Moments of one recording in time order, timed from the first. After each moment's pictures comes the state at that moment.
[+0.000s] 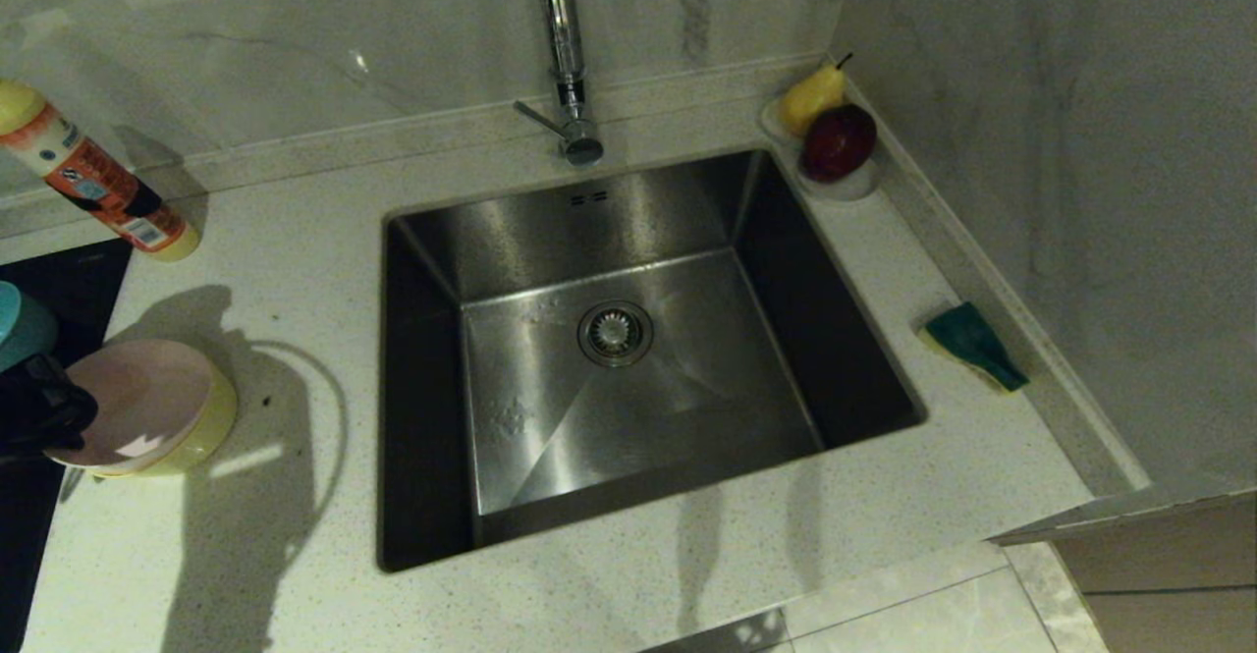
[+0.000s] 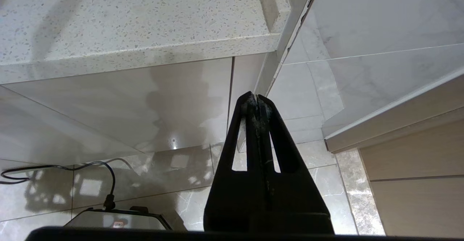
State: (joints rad) left arm 0.51 1.56 -1.13 0.38 -0.02 -0.37; right arm 0.00 0.00 0.00 0.00 0.01 -0.04
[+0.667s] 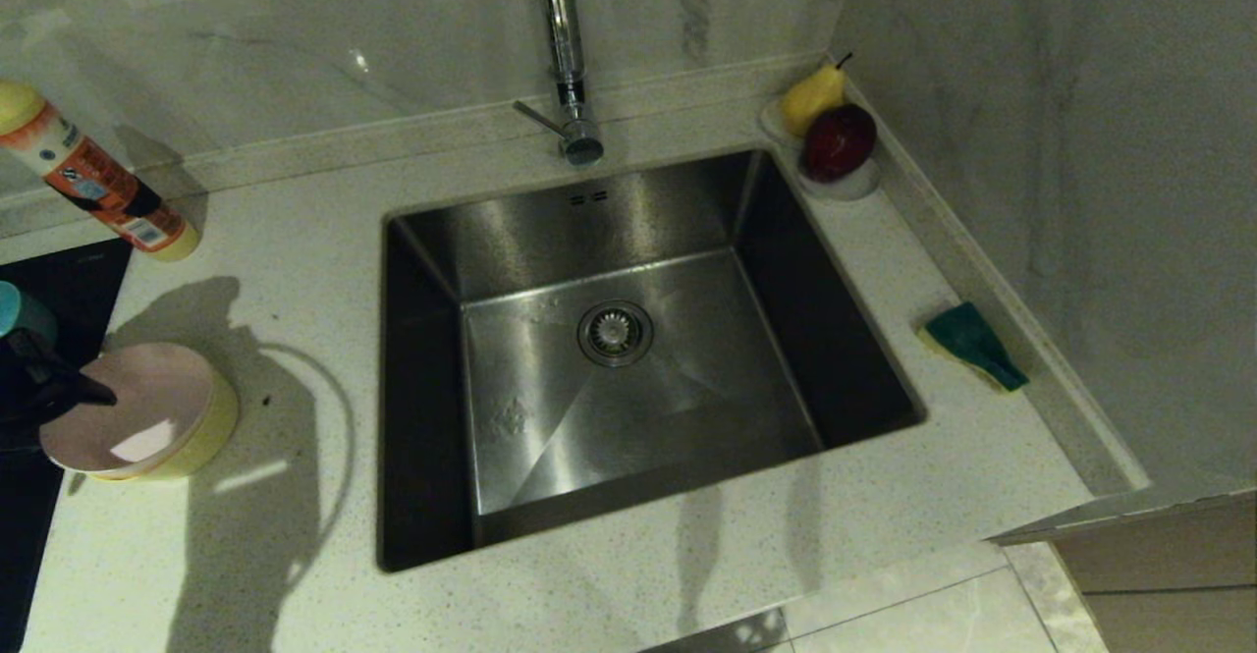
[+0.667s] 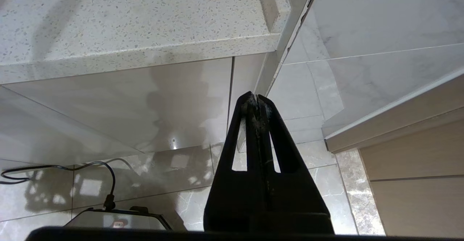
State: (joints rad) left arm 0.50 1.51 -1.16 0.39 -0.10 -0.39; right arm 0.00 0.00 0.00 0.00 0.01 -0.04
